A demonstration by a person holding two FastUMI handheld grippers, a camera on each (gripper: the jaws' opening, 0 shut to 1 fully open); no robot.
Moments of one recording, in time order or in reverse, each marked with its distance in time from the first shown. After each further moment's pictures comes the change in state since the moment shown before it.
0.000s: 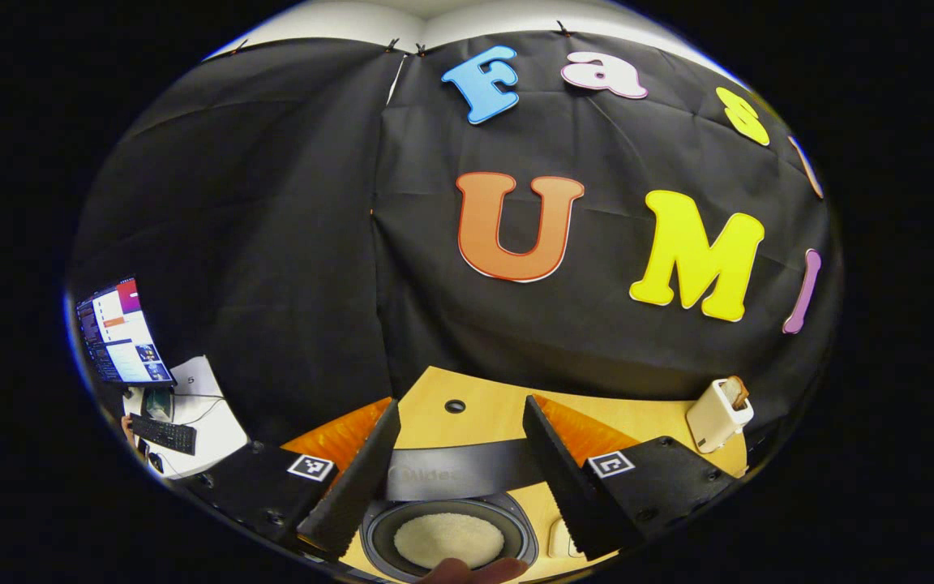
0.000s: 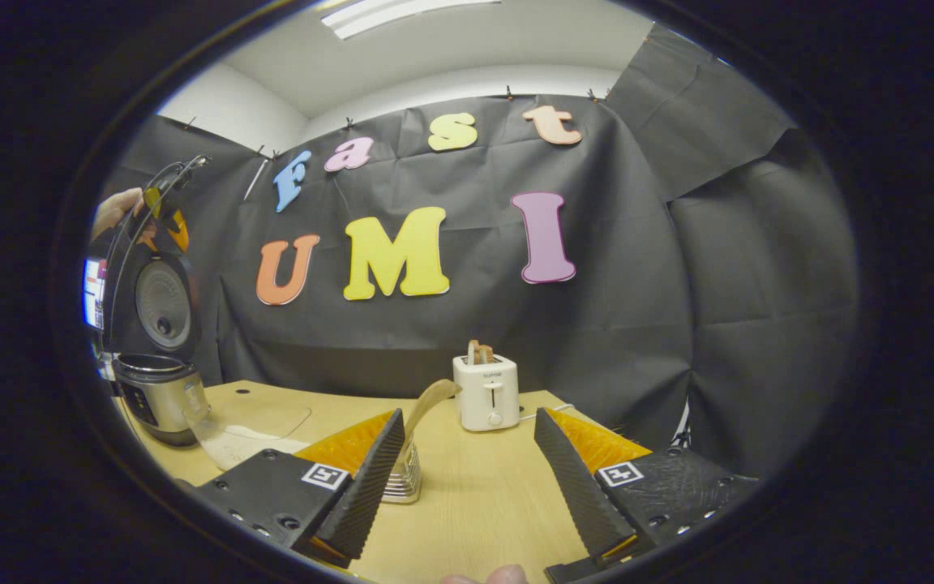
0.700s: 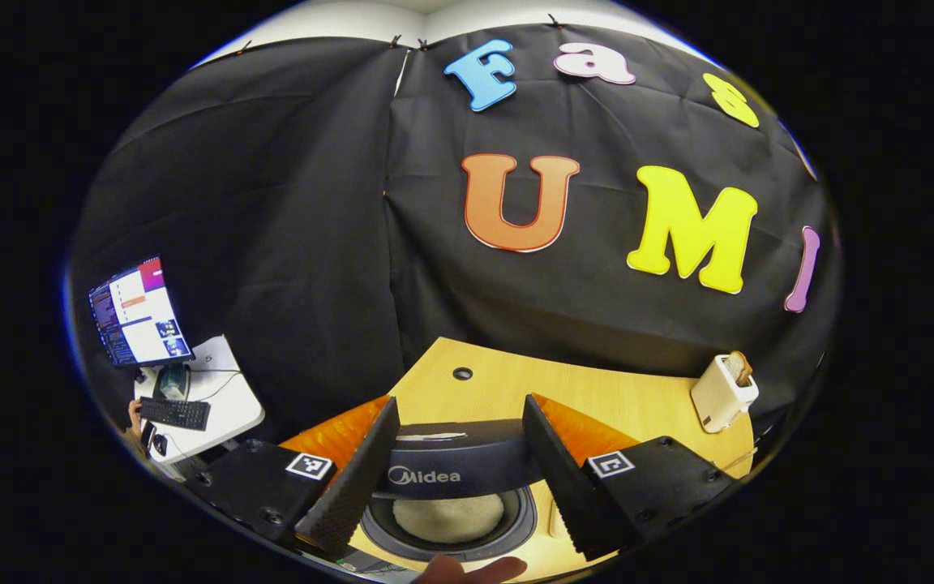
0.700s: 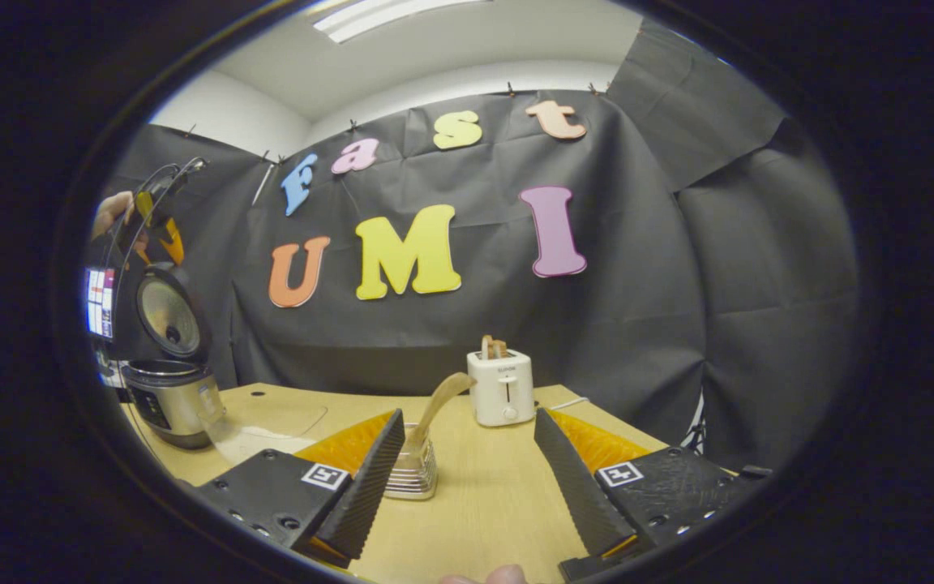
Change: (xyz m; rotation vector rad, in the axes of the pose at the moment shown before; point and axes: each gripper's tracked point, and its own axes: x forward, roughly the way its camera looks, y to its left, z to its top) left arm -0.060 -0.013 -0.069 0.001 0.059 0.047; right arm -0.005 0.015 -0.005 0.028 0.012 0.063
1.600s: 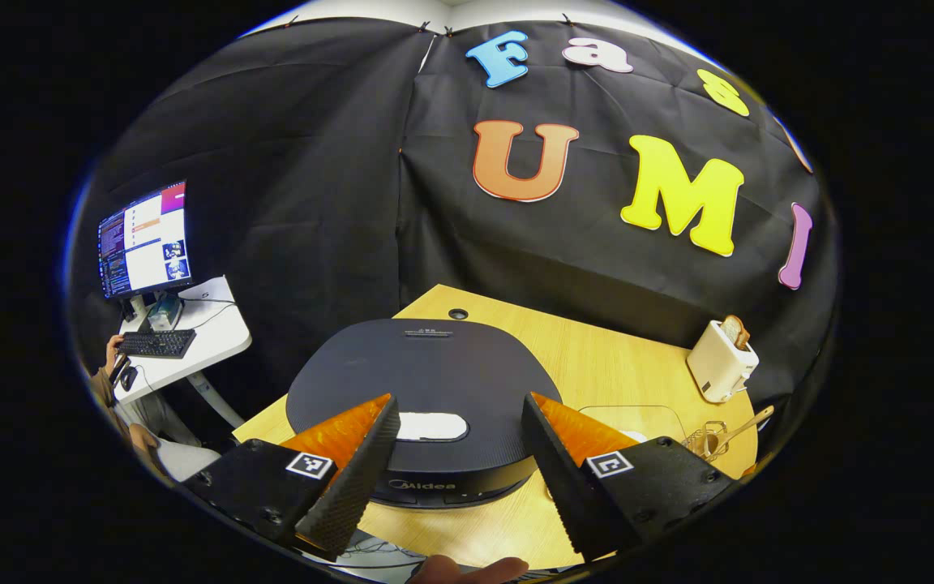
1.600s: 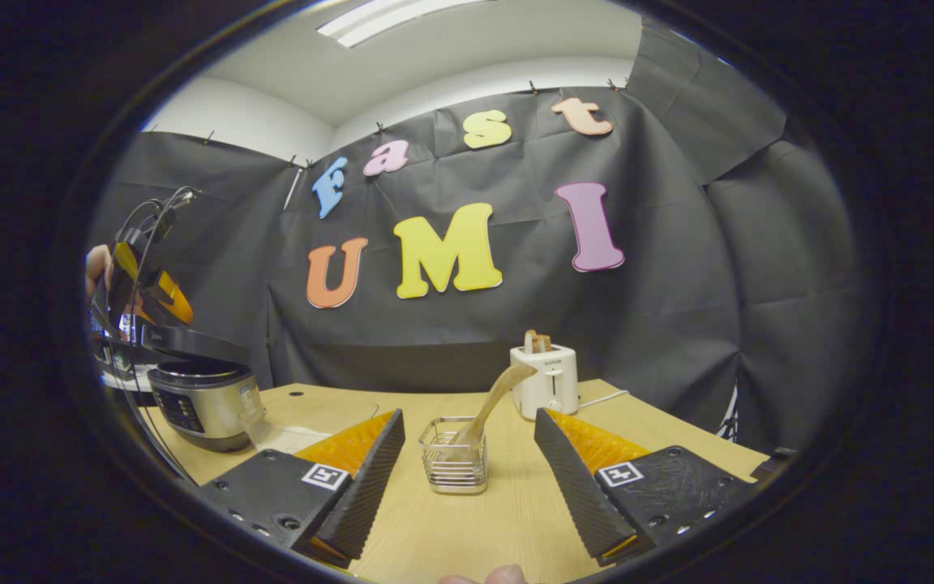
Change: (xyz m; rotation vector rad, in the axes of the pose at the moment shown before) left arm -0.024 -0.013 -0.140 -0.073 0.025 -0.012; right arm -0.013 0.049 -0.010 0.013 0.006 0.114
